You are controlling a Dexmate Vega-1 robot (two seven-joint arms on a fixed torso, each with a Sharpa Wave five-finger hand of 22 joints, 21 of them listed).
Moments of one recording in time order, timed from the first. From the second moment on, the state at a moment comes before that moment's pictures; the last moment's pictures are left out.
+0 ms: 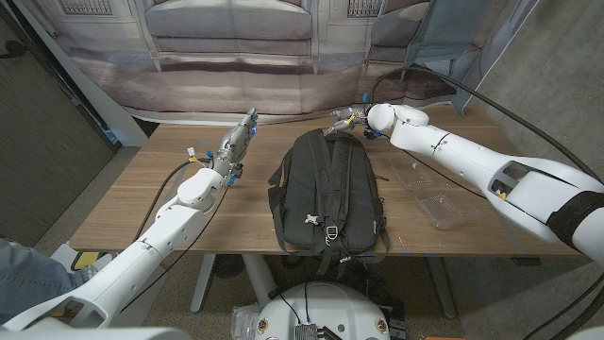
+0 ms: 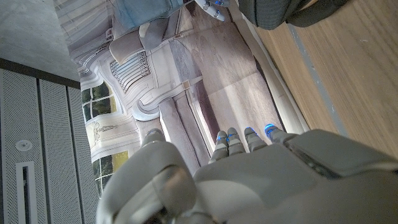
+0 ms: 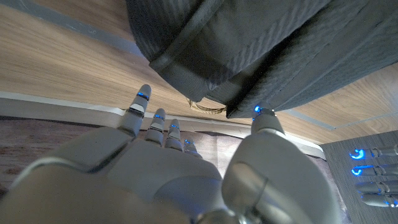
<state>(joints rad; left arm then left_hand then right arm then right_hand) 0.93 0.61 0.35 -1.54 -0.59 -0.22 0.05 0.42 0.05 0.05 0.08 0.29 -0.01 0.04 0.20 0.18 -0.04 0.00 0.20 0.18 -0.11 0.03 0.19 0.18 -0.17 -0.03 0.20 0.18 -0.16 -0.48 -1.00 -1.23 -0.36 -0.30 0.38 0.42 -0.06 0.27 -0.14 0.20 -0.16 0.00 0.17 0.19 0.00 0.10 0.21 0.19 0.07 0.13 0.19 0.18 0.25 0.22 0.23 0.18</state>
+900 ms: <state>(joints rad) 0.94 0.62 0.35 -1.54 -0.60 -0.23 0.05 0.41 0.05 0.04 0.08 0.28 -0.01 0.03 0.20 0.18 -0.04 -0.01 0.20 0.18 -0.11 0.03 0.19 0.18 -0.17 -0.03 0.20 0.18 -0.10 -0.44 -1.07 -1.15 -0.37 -0.33 0.46 0.43 -0.07 0.26 -0.14 0.21 -0.16 0.02 0.19 0.19 0.04 0.13 0.22 0.19 0.12 0.12 0.20 0.18 0.31 0.21 0.23 0.18</state>
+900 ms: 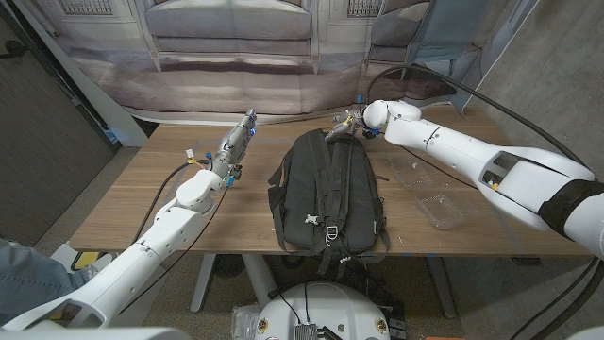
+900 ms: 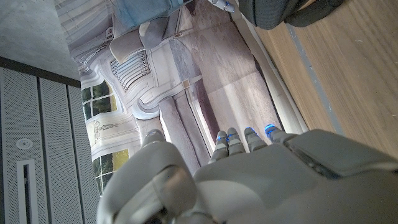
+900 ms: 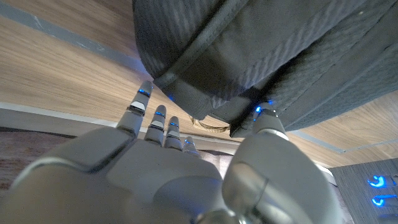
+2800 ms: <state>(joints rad) 0.94 0.61 0.36 -1.54 -0.60 -0.22 0.05 0.42 0.06 0.04 0.08 0.28 -0.01 0.03 0.20 0.18 -0.04 -0.01 0.20 0.18 -0.11 0.03 0.19 0.18 -0.17 -0.02 0.20 0.18 -0.02 -0.36 -1.15 -1.01 -0.38 -0.35 0.54 0.54 -0.05 0.28 -0.15 0.22 0.03 0.01 0.24 0.19 0.55 -0.01 0.36 0.20 0.50 -0.01 0.23 0.19 0.58 0.15 0.26 0.19</state>
